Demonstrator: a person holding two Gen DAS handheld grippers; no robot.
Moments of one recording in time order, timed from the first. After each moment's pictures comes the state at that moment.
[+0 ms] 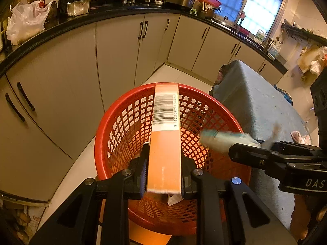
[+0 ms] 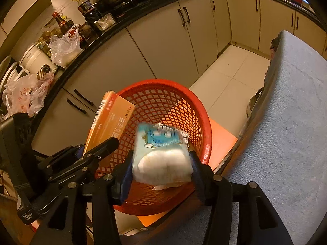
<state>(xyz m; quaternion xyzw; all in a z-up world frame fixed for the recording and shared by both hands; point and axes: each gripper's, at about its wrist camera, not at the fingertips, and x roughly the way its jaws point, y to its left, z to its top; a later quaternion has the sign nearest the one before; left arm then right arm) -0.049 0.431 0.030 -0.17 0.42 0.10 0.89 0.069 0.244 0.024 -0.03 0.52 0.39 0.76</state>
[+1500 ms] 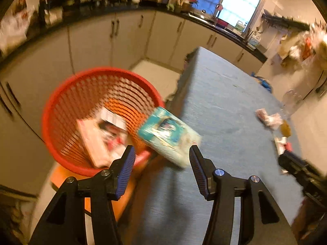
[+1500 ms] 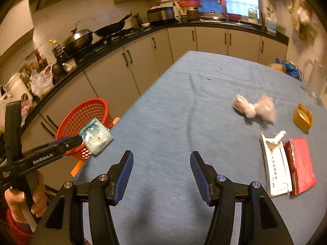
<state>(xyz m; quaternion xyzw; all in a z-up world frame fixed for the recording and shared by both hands) -0.071 0.313 0.057 -0.19 0.43 0.03 0.88 -0.011 0.011 0.068 0.01 0.42 0.24 0.88</state>
